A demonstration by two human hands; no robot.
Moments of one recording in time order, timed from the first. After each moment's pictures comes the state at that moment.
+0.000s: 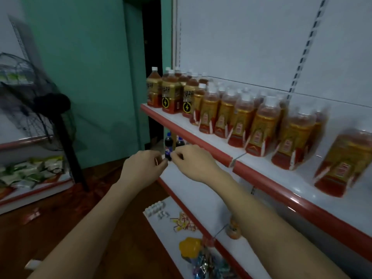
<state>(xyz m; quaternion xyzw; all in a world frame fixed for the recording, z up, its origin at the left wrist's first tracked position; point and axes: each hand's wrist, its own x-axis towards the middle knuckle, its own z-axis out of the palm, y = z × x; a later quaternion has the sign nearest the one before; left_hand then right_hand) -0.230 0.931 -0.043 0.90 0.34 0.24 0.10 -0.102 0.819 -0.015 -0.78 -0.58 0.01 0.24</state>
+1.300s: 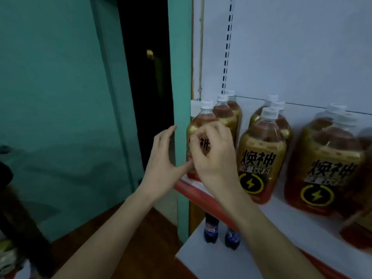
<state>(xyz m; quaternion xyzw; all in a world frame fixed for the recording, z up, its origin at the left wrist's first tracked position) 0.007 1.484 -0.003 0.85 0.07 0.37 0.38 0.074 1.359 0.025 -0.69 -0.41 -0.30 0.52</state>
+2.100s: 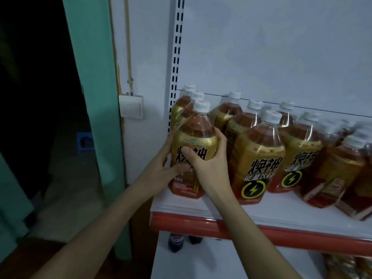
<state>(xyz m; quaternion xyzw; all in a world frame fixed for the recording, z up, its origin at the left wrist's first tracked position) 0.155 1.567 -0.031 0.73 -0.26 0.06 0.63 0.125 1.415 -0.004 -0.73 -0.11 -0.19 0.64</state>
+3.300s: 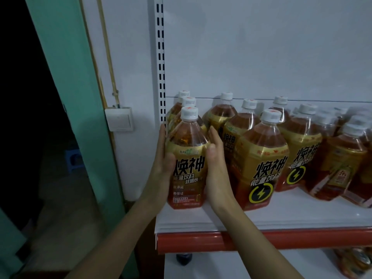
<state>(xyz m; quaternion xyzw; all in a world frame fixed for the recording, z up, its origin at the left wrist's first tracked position) 0.154 1.549 -0.007 0.60 -0.30 0.09 0.74 0.129 1.427 -0.005 -0.68 -0.10 -0.19 0.70</state>
